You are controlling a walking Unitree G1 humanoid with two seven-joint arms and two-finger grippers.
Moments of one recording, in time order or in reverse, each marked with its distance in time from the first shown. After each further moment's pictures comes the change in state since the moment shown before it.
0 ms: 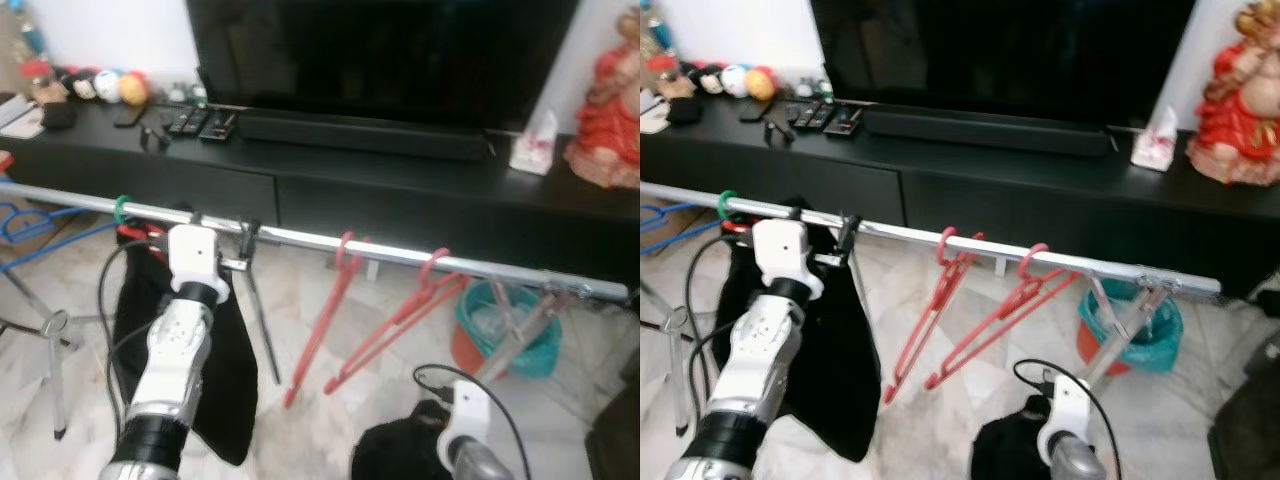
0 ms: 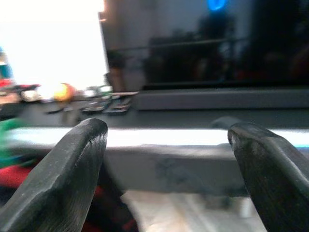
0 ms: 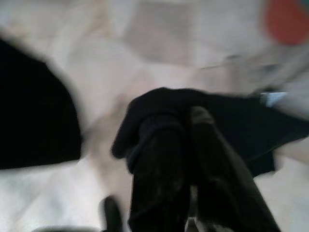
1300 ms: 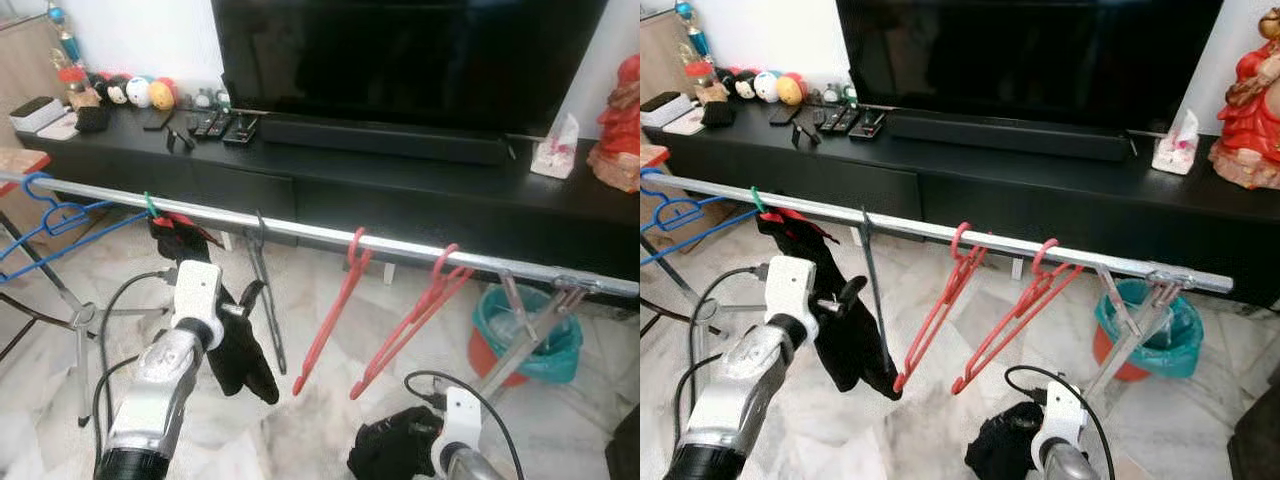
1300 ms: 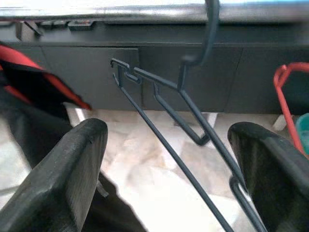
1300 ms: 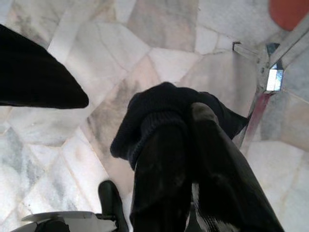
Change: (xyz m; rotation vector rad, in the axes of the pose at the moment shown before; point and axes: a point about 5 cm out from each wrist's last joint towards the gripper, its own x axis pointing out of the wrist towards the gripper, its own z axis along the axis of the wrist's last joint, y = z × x) left arm -0.003 -0.018 -0.027 -0.132 0.388 -0.148; right arm -0.004 -0.011 -0.009 -0.007 0.034 -0.026
